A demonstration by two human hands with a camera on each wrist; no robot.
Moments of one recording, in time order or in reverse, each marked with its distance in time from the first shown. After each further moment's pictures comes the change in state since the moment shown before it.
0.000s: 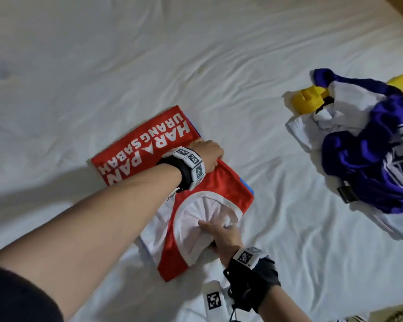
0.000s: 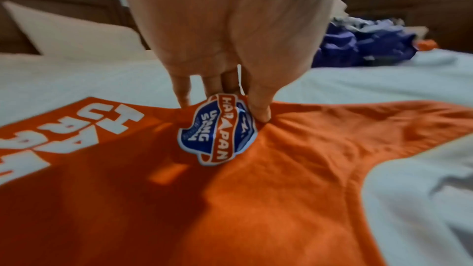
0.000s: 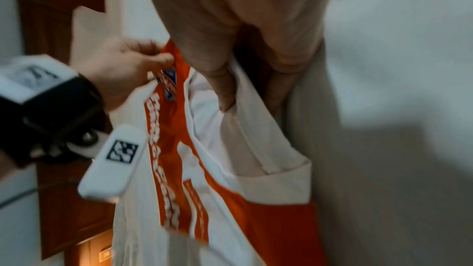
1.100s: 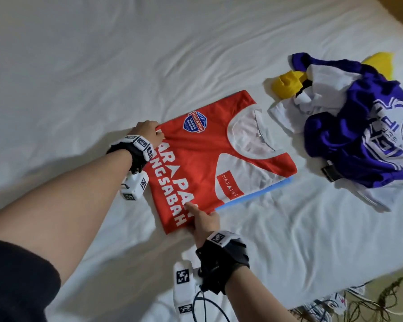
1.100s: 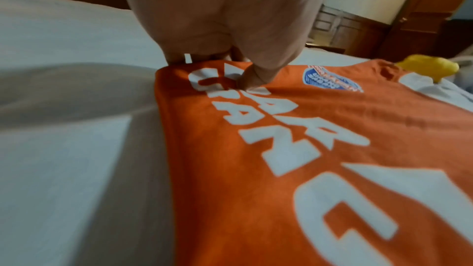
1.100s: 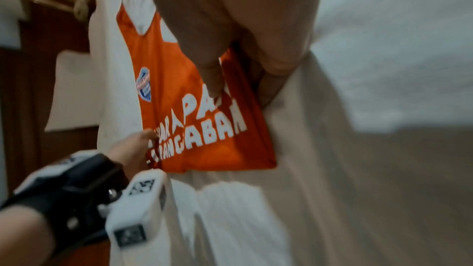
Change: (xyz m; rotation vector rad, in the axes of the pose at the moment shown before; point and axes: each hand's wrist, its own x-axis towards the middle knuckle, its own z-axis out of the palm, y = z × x) left_hand -0.018 -0.096 0.016 -0.373 0.198 -0.568; right_hand 0.019 0.008 0.038 0.390 0.019 0.093
